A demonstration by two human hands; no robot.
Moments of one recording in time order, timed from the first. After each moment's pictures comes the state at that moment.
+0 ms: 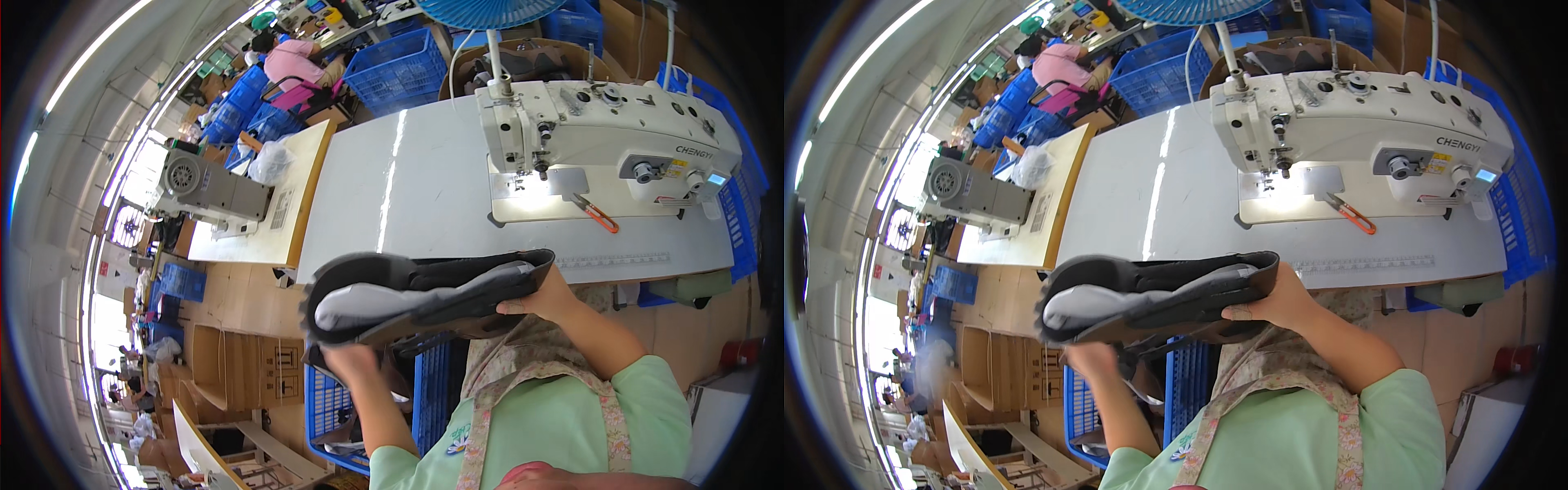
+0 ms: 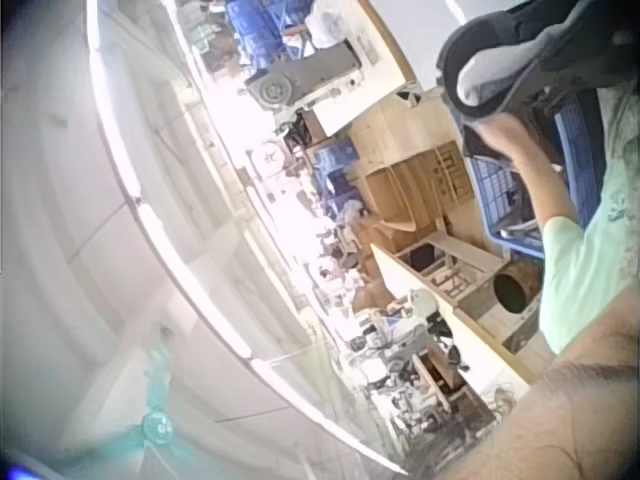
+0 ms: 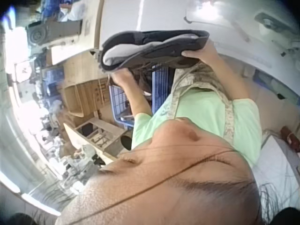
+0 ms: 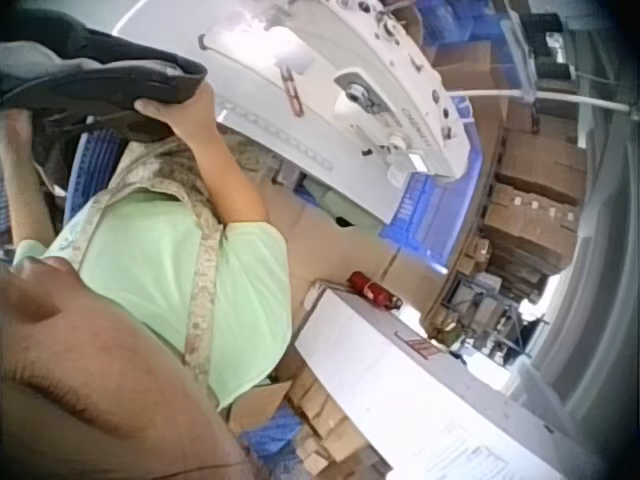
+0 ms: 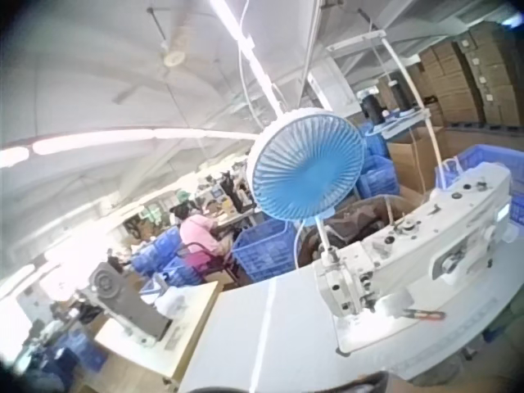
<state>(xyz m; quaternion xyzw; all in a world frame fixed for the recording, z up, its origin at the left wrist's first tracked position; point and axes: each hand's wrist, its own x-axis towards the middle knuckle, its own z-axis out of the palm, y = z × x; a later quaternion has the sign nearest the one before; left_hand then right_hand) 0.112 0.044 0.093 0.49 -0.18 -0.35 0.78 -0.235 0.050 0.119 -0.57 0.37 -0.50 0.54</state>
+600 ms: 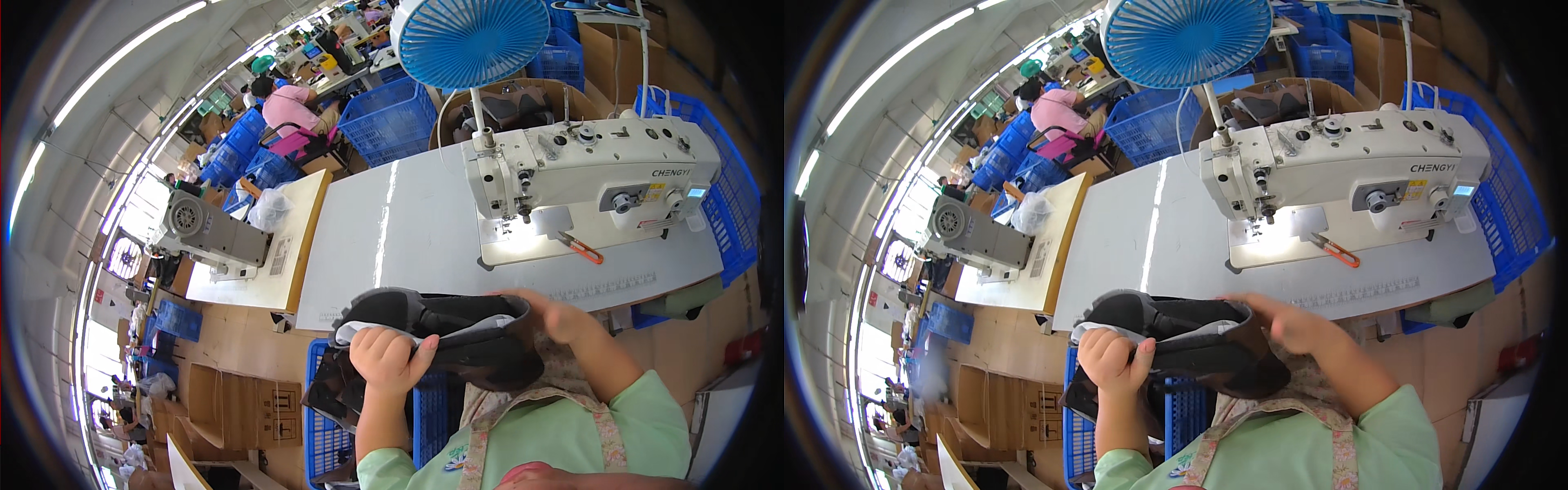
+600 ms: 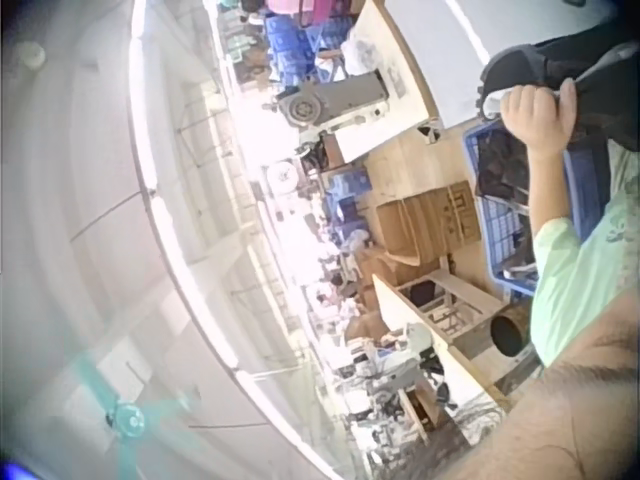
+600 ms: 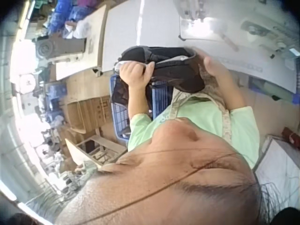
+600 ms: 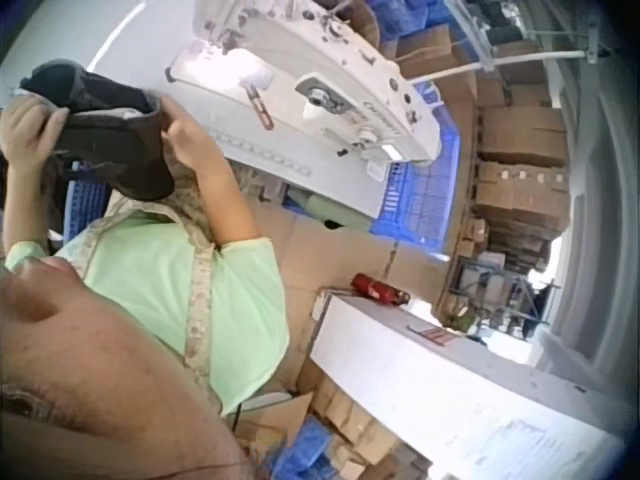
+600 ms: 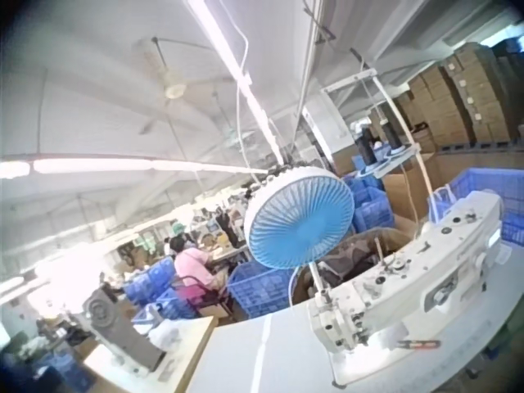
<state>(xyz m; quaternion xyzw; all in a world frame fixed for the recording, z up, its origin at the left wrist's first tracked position) 0.004 0.029 0.199 0.31 -0.82 0.17 0.46 -0.261 0.051 0.126 -0.52 0.15 -0.47 0.70</state>
